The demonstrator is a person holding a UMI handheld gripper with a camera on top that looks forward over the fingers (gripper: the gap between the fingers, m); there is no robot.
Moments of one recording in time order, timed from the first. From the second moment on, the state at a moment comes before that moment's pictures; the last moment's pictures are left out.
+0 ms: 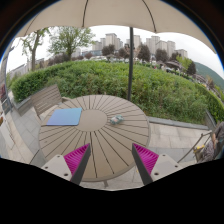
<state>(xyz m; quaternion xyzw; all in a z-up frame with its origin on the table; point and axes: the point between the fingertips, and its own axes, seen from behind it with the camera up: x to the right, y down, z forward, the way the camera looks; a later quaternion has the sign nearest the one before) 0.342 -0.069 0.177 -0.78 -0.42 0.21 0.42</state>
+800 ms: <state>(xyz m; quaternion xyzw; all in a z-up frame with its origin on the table) 0.138 0.085 0.013 -0.77 -0.42 0.23 0.42</state>
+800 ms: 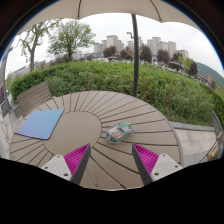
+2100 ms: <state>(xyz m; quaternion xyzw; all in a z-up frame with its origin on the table) 0.000 0.129 0.056 -0.77 -0.43 0.23 0.40</state>
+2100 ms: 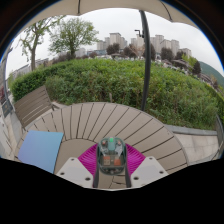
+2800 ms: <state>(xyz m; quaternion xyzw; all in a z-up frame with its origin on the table) -0.178 -0.142 -0.010 -0.77 -0.48 0.22 0.36</state>
